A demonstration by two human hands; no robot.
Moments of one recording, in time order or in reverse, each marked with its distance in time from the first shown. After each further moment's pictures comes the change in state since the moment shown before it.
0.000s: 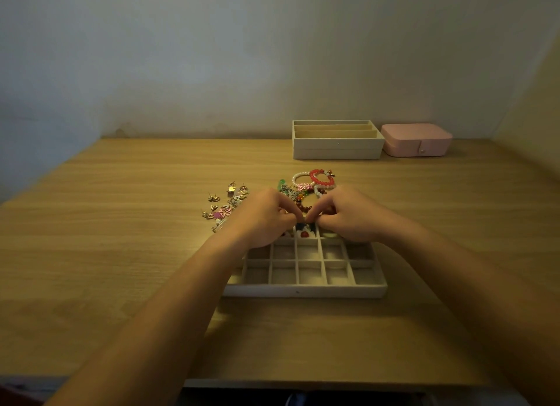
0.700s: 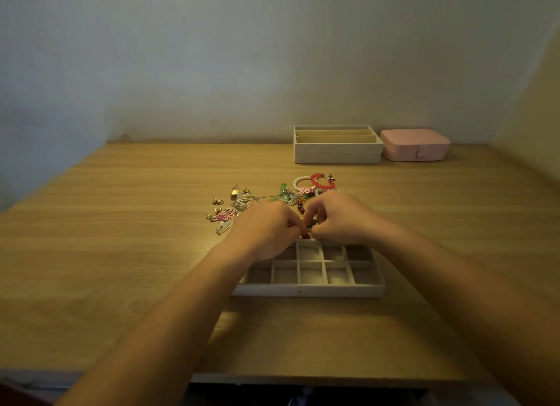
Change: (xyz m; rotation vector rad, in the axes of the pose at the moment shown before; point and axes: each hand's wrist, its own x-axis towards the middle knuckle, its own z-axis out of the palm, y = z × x) left_hand -0.011 0.002 0.005 0.326 0.019 0.100; right_hand -0.002 -0.018 0.003 -0.018 0.011 0.037
